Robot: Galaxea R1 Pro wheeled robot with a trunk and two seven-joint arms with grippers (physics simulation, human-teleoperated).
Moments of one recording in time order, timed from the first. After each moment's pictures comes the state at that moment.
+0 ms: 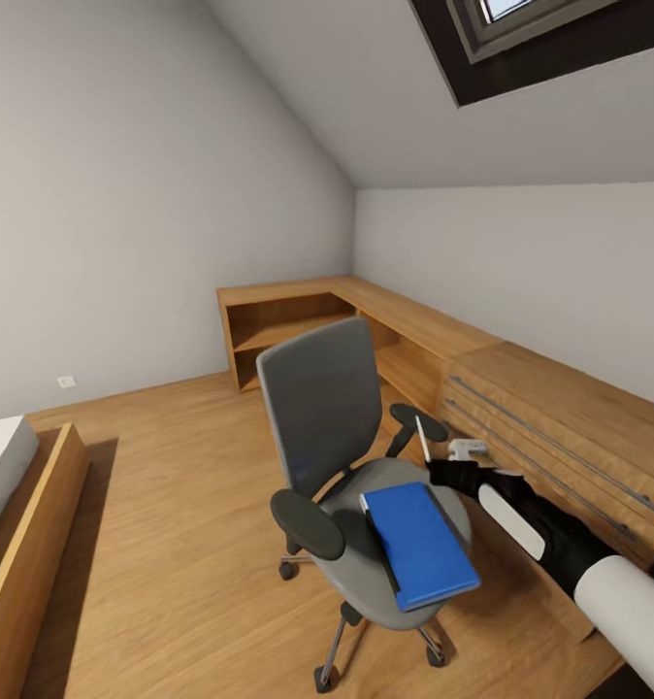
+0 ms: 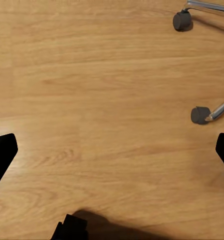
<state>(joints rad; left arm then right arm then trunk) 0.10 0.22 -0.40 -1.08 0.74 0.05 0.38 -0.78 -0.34 0.63 -0.89 -0.82 0.38 -0.08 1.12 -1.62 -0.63</state>
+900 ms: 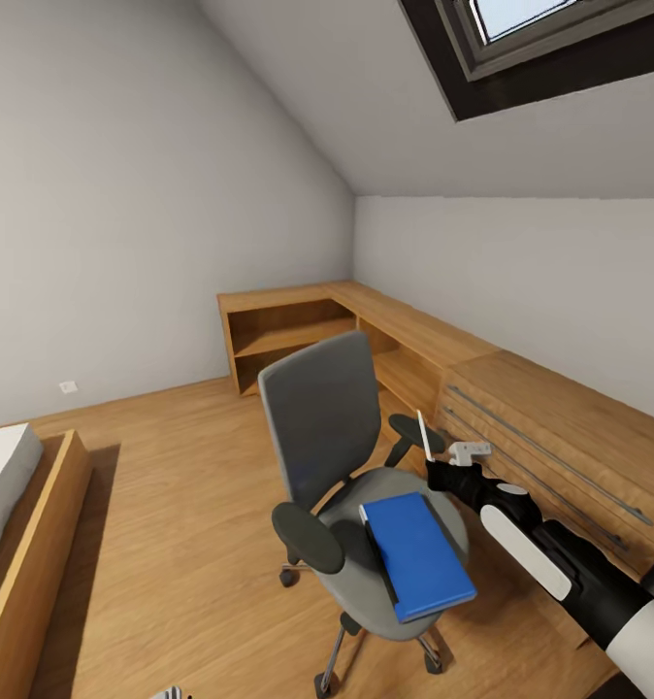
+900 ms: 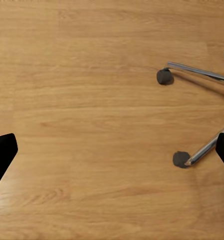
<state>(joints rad) 0.10 0.22 -0.42 -1.09 0.73 -0.14 0.38 -0.64 -0.41 0.63 -1.24 -0.86 0.38 -0.32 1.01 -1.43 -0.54</state>
